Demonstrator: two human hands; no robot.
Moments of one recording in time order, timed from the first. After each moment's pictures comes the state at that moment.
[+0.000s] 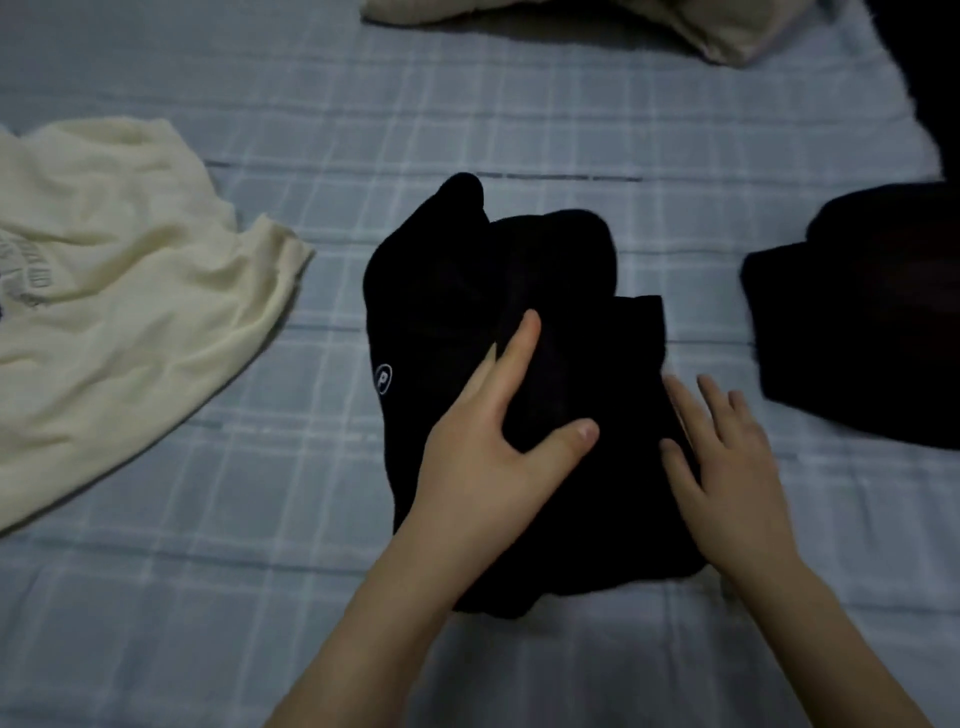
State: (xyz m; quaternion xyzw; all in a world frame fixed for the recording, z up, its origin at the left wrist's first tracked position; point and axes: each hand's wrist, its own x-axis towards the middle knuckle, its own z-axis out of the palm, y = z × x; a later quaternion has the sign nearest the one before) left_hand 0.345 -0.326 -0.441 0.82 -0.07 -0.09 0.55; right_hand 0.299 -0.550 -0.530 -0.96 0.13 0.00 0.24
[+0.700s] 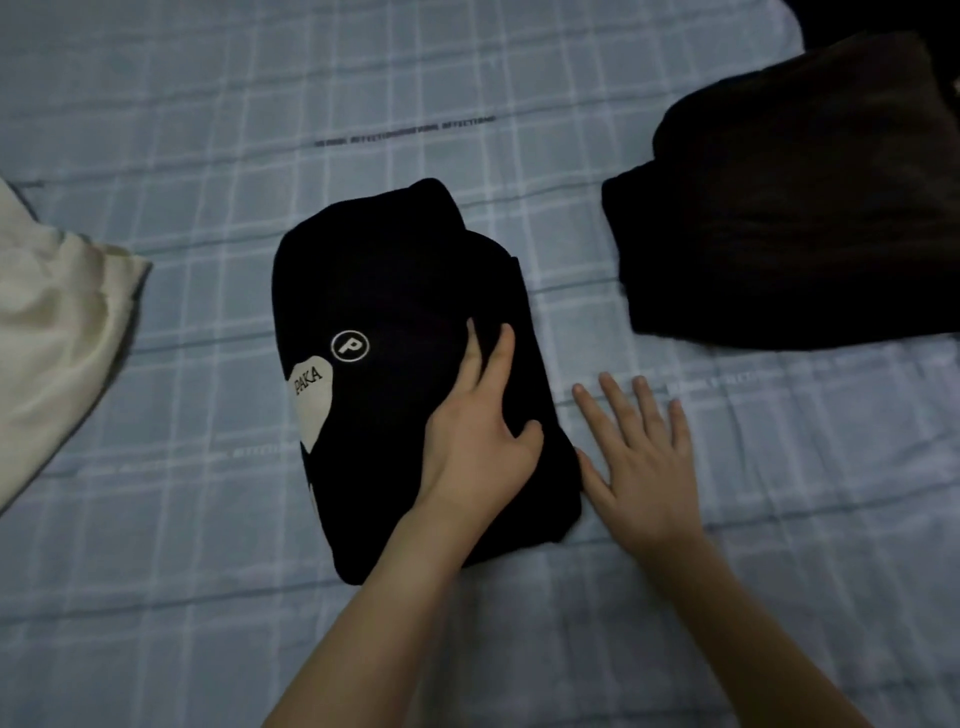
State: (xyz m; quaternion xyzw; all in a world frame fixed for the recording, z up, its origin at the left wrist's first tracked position) left_hand 0.343 -0.450 -0.521 0.92 -0.15 -0.17 0.32; right_hand 0.249 -0.619 -0.608 -0.99 0.09 0.01 0.11
